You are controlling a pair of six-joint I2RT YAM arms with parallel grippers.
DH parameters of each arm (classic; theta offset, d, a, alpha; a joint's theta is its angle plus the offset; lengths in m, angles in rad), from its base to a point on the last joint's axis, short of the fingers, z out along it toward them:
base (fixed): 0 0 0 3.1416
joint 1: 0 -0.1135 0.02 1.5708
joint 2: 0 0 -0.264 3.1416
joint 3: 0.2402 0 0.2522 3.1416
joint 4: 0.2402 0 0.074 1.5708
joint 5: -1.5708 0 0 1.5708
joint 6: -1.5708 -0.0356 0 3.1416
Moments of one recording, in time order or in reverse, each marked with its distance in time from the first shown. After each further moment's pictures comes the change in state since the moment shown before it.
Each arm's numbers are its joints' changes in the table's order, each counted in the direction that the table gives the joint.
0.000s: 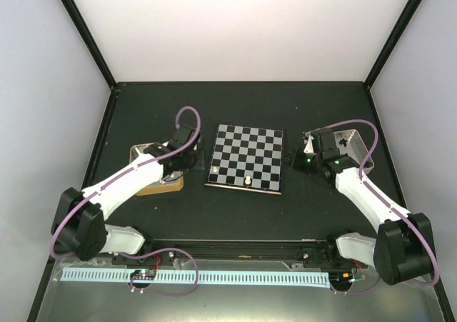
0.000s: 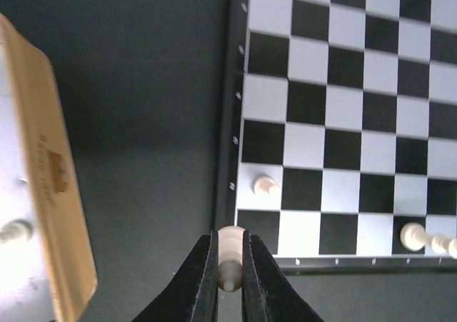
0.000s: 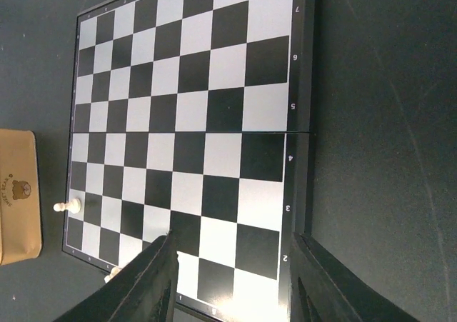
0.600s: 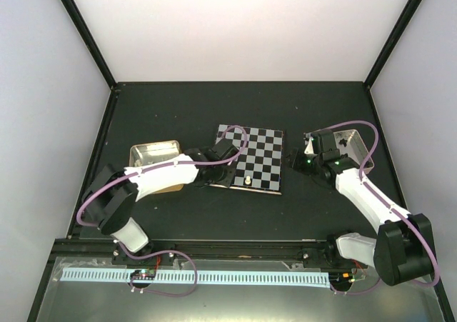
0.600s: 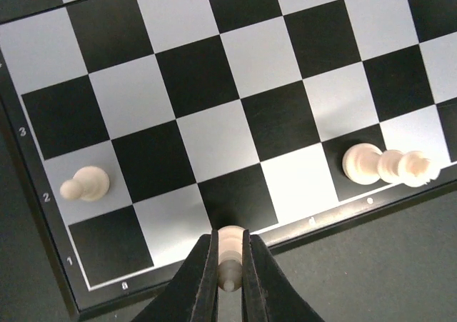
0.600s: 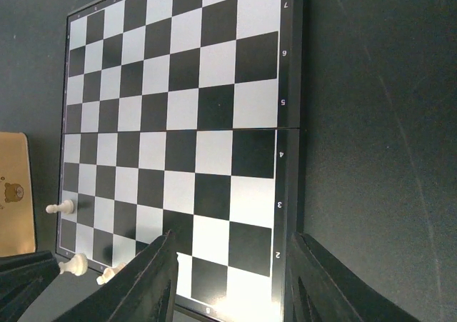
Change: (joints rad) left arm 0.292 0.277 0.076 -0.075 0.021 -0.154; right arm 0.000 -0.014 -0.013 0.006 -0.016 -0.008
